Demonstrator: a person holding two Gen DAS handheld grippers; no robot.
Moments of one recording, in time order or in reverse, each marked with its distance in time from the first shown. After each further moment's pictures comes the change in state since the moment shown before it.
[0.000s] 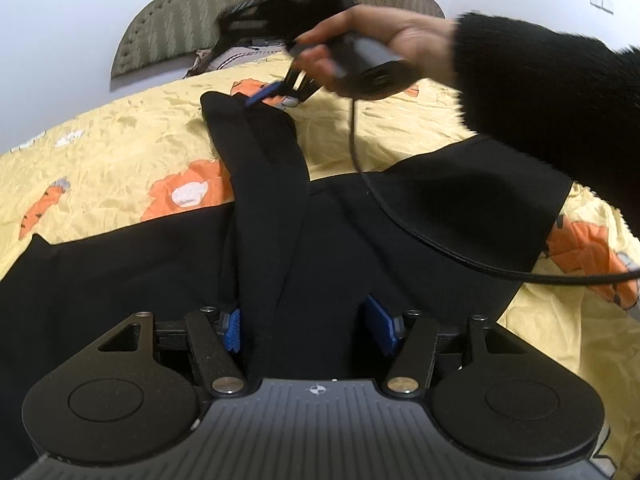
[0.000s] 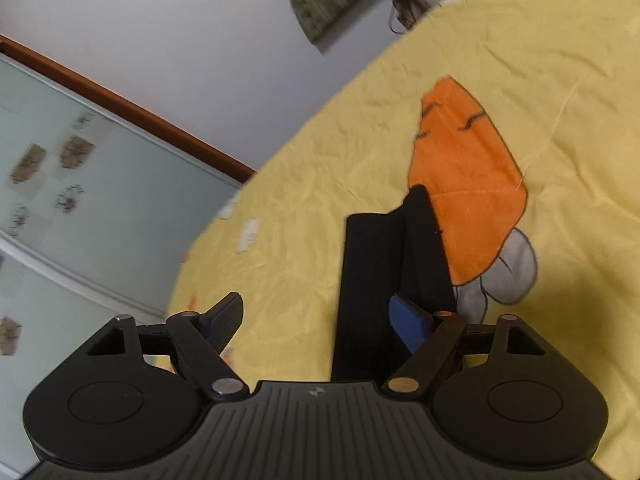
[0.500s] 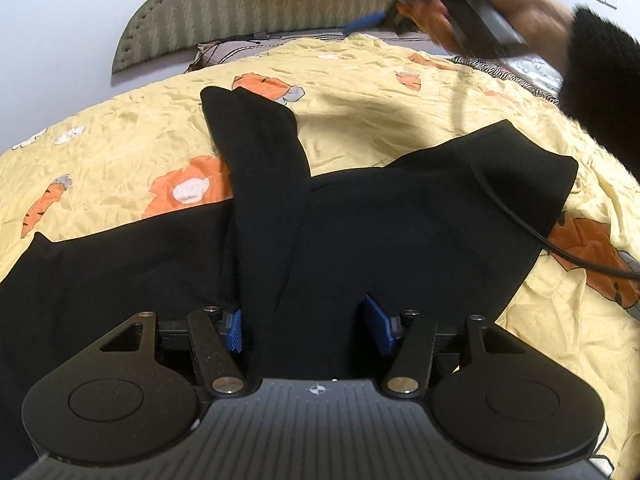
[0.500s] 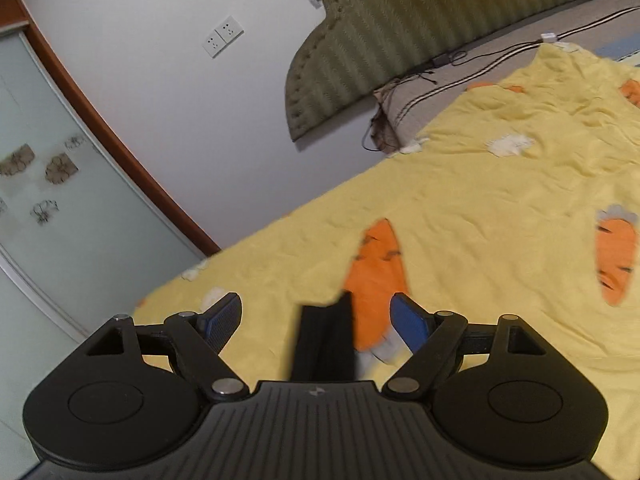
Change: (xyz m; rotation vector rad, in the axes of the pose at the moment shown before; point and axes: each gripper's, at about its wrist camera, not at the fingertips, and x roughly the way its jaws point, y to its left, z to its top) left arm 0.000 0.002 0.003 -0.004 0.028 0.001; right arm -0.149 0.021 -0.014 -0.188 -0.283 -0.173
